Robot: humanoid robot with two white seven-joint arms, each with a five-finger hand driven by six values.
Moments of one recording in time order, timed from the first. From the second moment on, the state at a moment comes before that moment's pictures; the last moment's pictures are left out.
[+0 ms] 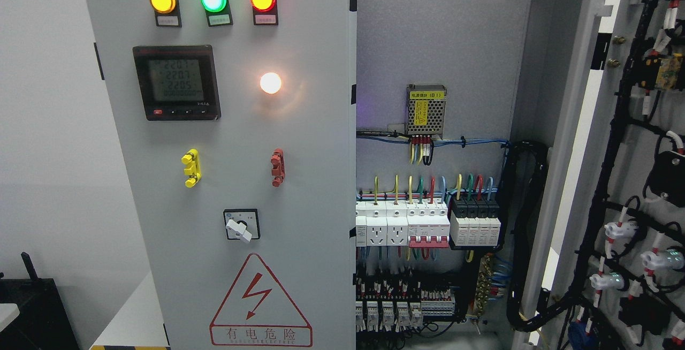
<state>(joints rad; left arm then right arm) 0.14 0.29 -0.32 -0.47 0.19 -0.18 -0.27 0.16 0.12 0.07 -0.18 -0.11 0.02 -0.11</state>
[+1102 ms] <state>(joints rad) 0.05 0.00 -0.12 -0.02 -0.08 -0.18 -0.19 0.47 0.04 0.08 -0.71 -0.11 0.02 -0.10</state>
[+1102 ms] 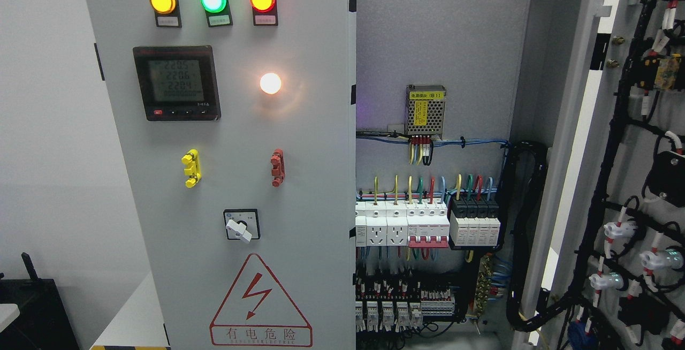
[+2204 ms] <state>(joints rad) 0.05 -0.05 -0.02 0.03 -0.07 -0.20 -0.17 0.93 -0.15 0.24 -1.48 -0.11 -0.31 -0.11</state>
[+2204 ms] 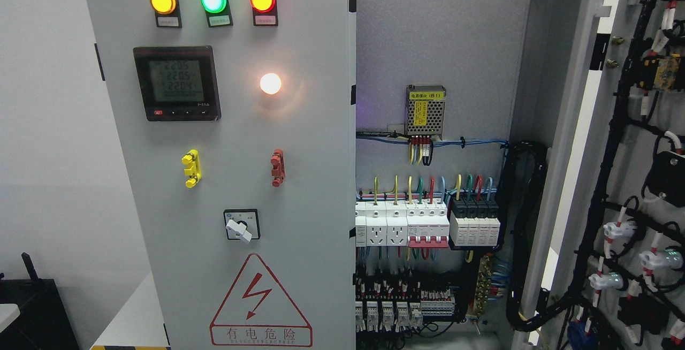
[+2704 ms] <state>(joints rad) 0.05 -0.05 -0.01 0.04 -0.07 -0.17 -0.13 0.90 -0.23 0.30 -1.65 -0.11 -0.40 -0.04</state>
